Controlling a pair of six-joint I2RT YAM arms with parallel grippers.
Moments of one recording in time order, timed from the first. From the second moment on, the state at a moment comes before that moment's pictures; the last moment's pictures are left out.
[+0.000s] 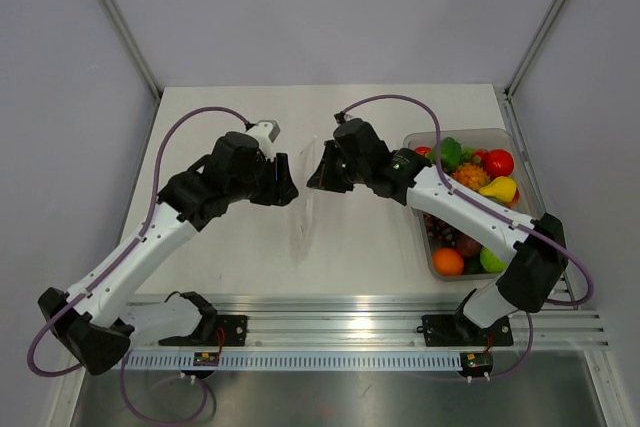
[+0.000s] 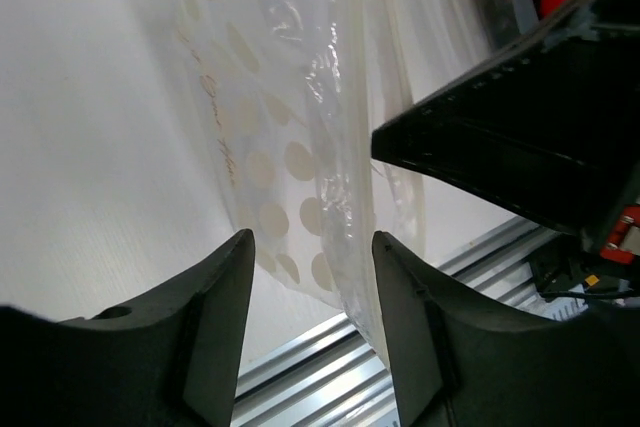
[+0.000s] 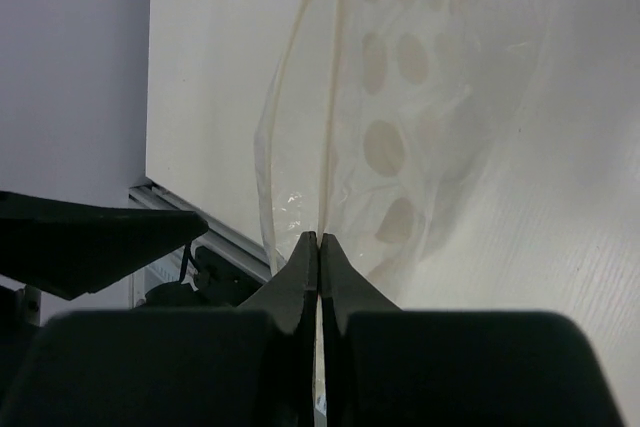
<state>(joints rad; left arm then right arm) -0.63 1.13 1.20 -0.76 0.05 -0.43 0.83 1.55 1.41 -0.50 -0.04 0.85</state>
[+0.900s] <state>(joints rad) -0.72 1.22 1.19 -0.68 -0.06 -0.63 0.84 1.54 1.45 -0.55 -0.04 0.85</state>
